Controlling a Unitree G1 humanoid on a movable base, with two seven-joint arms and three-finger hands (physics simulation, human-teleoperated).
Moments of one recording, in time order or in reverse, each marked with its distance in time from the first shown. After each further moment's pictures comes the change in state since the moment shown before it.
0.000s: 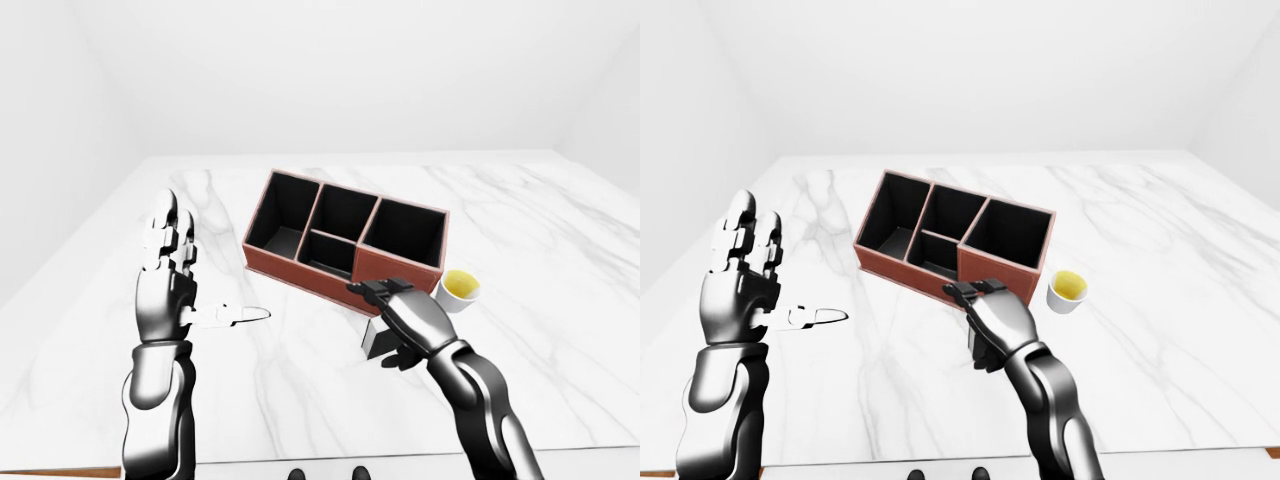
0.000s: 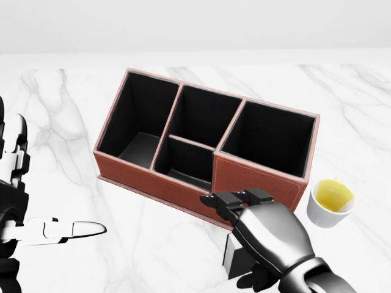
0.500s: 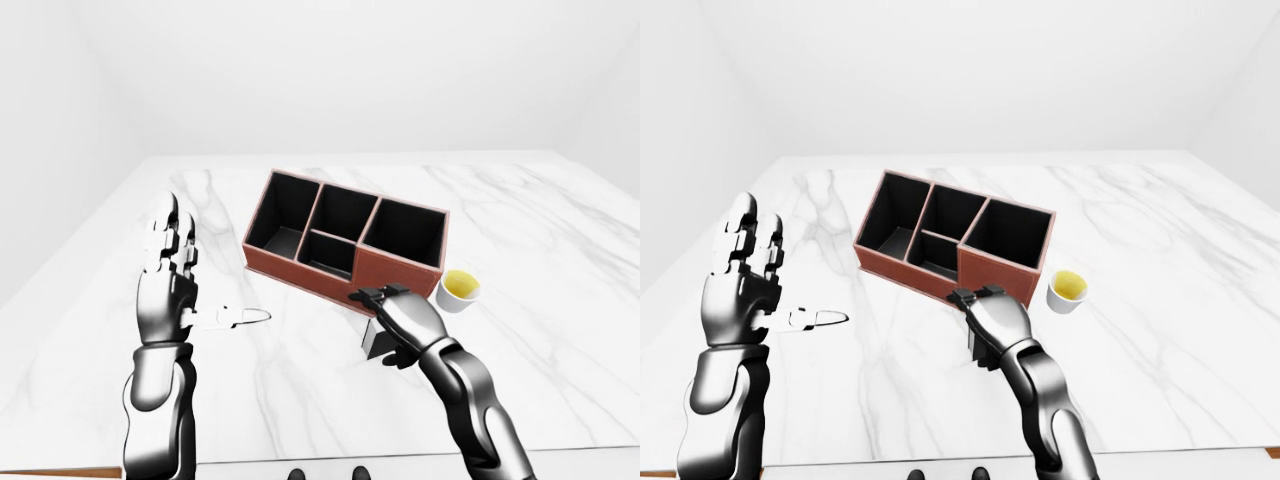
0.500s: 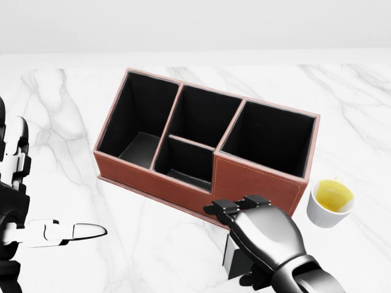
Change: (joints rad) left arm 0.010 -0.004 -0.002 0.004 -0.004 -0.009 -0.002; right arm -0.031 -0.007 0.020 0.111 -0.100 0.000 -0.035
